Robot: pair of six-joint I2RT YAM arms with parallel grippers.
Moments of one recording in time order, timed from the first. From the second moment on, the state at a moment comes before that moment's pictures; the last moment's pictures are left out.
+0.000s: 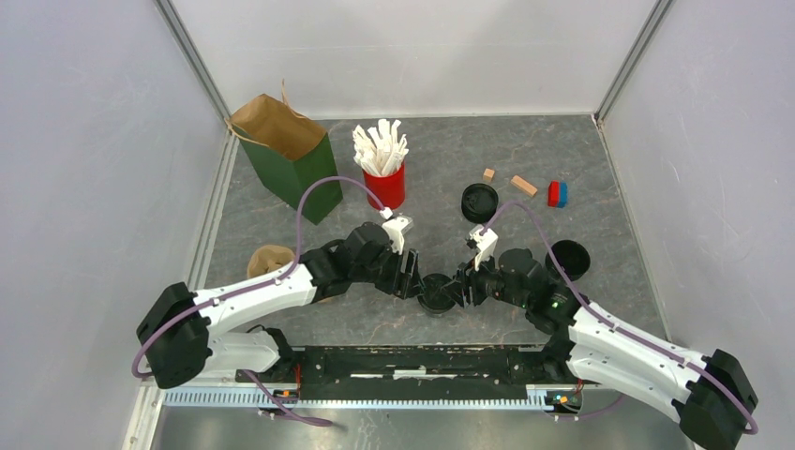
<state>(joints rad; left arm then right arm) -0.93 1.22 0.73 -0.21 0.19 -0.54 0.82 0.78 0.36 -0.05 -0.15 0.30</state>
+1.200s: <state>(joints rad) -0.86 1.26 0.64 0.00 0.36 -0.61 0.82 0.75 0.28 0.06 -0.15 0.31</state>
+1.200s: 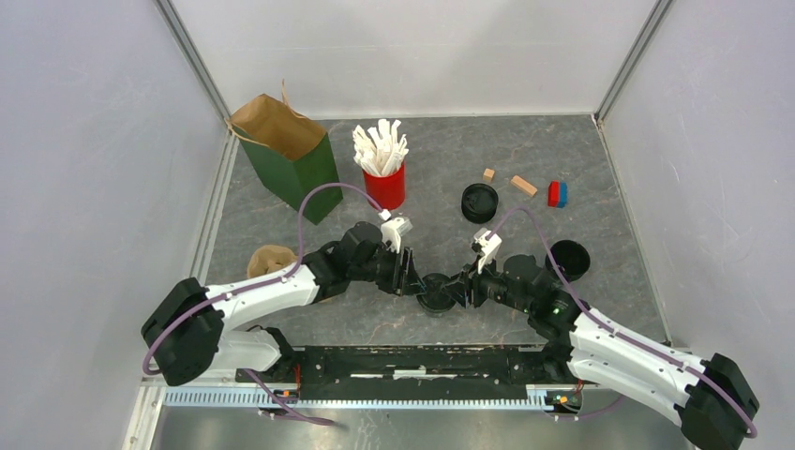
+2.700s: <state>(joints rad) -0.82 1.33 0.62 0.08 0.45 -0.68 0.81 0.69 0.24 0.09 -0.14 0.35</state>
